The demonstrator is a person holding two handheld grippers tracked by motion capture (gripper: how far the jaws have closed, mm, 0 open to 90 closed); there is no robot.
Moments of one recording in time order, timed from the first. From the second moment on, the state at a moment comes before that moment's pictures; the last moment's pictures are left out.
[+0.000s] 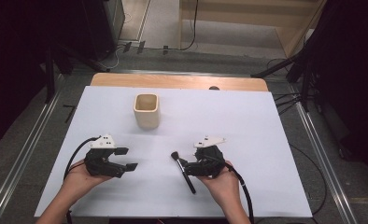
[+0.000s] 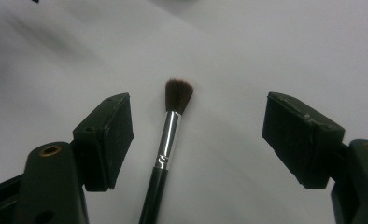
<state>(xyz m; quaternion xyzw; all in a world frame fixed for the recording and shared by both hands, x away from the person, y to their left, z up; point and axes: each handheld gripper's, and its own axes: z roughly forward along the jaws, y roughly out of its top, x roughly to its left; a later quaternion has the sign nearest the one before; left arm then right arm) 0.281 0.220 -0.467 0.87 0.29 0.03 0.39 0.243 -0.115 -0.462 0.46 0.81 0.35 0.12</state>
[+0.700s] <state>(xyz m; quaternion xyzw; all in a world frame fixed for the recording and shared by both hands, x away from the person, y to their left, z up) 0.281 0.220 -0.468 0.87 0.29 0.03 0.39 0.265 -0.096 -0.457 0.47 0.85 0.23 0.05</state>
